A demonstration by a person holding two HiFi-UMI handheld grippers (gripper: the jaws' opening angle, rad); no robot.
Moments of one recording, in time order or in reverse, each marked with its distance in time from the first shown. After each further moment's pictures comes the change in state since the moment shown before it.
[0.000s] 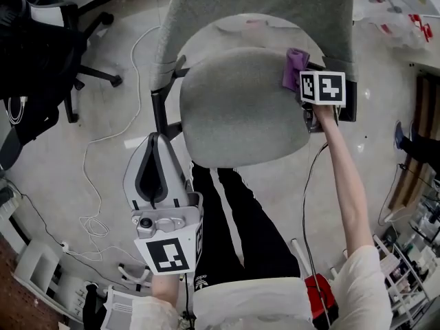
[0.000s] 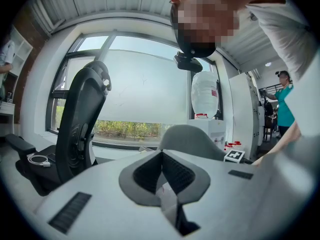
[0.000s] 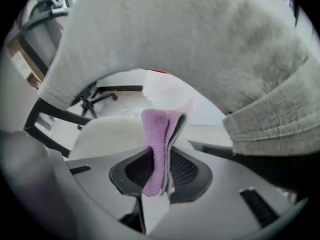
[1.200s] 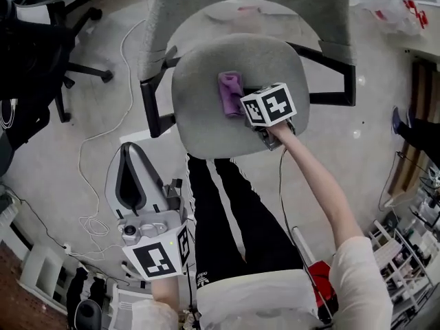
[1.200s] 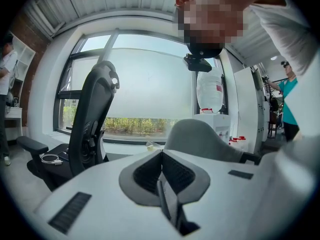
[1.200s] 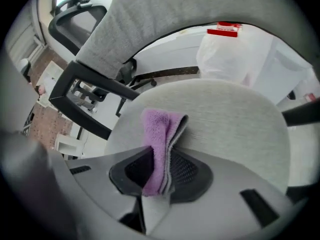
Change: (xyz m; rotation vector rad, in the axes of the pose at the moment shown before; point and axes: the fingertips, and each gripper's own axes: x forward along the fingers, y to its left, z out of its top) left arm -0.027 0.036 -0.014 0.005 0.056 0.072; right arm 0.029 0.186 -0.083 -0.109 0.121 0.411
